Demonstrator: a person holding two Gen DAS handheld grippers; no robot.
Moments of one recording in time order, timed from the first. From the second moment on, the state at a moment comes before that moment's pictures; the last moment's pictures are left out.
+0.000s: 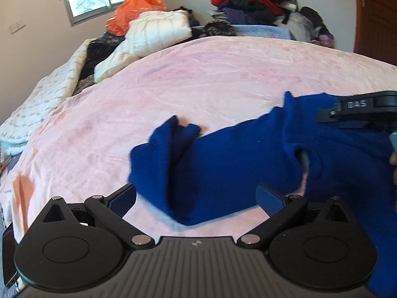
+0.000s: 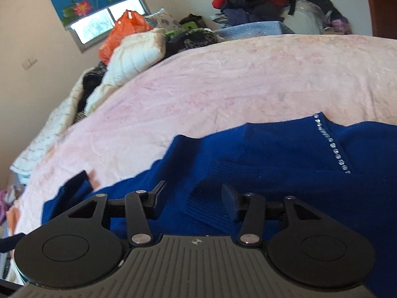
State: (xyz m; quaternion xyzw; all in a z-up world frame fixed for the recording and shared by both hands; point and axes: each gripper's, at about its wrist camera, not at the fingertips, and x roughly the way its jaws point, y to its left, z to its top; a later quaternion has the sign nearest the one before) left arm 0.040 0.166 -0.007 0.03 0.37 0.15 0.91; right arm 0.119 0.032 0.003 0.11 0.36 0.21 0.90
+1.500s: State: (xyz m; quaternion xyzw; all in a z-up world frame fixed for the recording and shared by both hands) left arm -0.039 0.240 -0.031 -0.04 0.42 0.28 0.86; right arm 0.047 0.286 0.058 0.03 0.40 0.59 0.70
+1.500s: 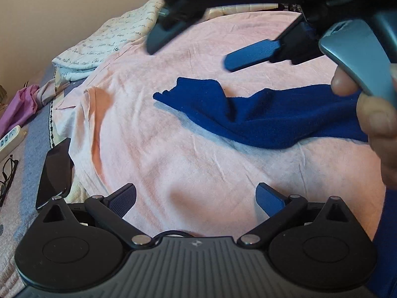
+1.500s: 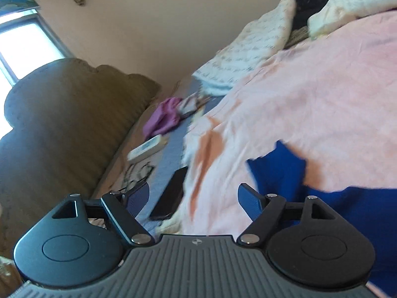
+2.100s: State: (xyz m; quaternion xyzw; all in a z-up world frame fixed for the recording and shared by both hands) left arm -0.061 0.257 -0.037 -0.09 0.41 0.30 0.85; right arm -0.008 0.365 0.011 -0.28 0.30 0.55 0.72
